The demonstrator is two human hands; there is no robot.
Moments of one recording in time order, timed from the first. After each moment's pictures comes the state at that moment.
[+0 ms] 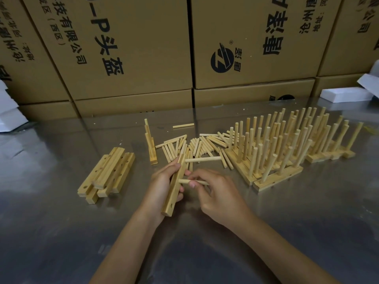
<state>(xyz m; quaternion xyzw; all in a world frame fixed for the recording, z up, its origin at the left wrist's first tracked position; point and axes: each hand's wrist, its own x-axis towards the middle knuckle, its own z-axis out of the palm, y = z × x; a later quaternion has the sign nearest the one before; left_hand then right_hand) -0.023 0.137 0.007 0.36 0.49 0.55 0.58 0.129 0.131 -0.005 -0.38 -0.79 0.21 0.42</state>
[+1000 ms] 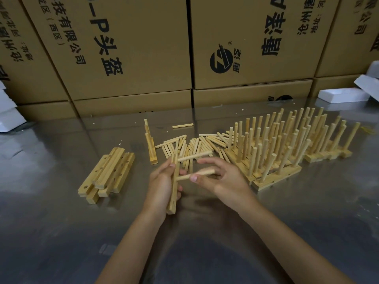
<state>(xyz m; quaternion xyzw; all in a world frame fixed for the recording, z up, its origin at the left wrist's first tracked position) -0.020 0.137 0.007 0.36 0.54 0.59 0.49 0.138 0.142 0.005 -0.46 -0.64 0.44 0.44</state>
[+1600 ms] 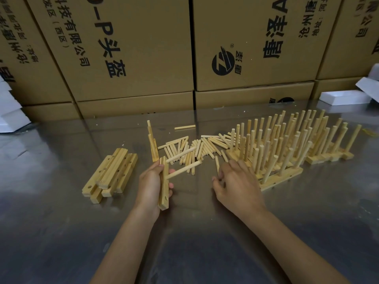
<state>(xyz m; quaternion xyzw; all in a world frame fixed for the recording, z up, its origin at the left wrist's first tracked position) -0.043 0.145 0.006 0.27 0.55 0.60 0.51 0.152 0.152 -0.014 -0.60 -0.76 -0.04 0.26</state>
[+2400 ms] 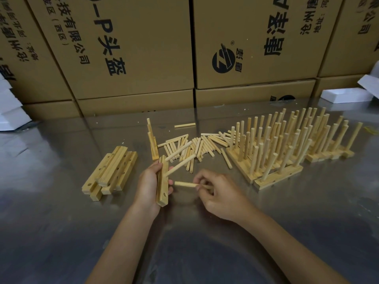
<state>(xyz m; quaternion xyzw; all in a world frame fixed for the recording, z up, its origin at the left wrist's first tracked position) -0.040 0.140 0.009 0.23 0.52 0.61 0.56 0.135 0.139 -0.012 -0.43 -0.80 0.26 0.33</state>
